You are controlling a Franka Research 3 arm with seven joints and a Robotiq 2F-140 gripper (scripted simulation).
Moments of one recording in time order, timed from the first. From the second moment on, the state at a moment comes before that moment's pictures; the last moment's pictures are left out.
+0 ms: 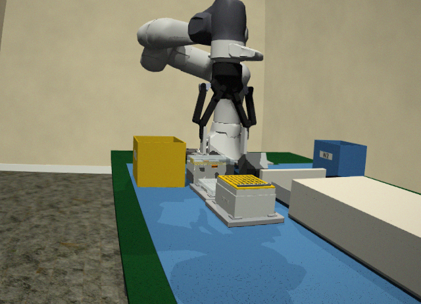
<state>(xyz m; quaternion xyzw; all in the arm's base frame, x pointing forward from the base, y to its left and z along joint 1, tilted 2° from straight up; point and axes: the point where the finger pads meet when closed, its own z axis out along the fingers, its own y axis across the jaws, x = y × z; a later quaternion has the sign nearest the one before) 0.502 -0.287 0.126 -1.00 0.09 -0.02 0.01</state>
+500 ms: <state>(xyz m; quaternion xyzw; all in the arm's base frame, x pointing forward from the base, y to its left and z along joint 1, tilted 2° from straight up) 0.501 -0.287 0.143 -1.00 0.09 -0.02 0.01</state>
